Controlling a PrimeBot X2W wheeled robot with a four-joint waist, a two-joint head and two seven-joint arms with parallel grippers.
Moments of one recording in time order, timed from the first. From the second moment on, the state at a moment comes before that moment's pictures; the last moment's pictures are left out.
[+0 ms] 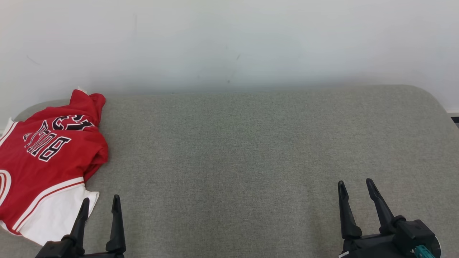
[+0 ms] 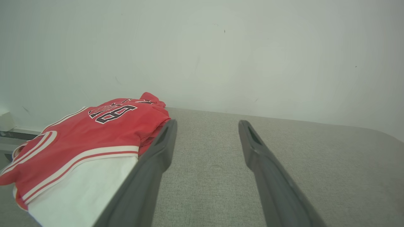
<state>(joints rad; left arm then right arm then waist) 0.00 0.07 0.07 0.12 -0.18 -0.08 -0.26 -0.01 -0.05 0.04 0.14 0.15 0.13 -0.26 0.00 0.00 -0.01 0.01</state>
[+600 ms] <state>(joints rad) 0.01 0.09 0.06 0.12 -0.19 -0.06 -0.25 0.01 -0.05 0.05 0.14 0.17 0.13 -0.26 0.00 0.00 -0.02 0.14</state>
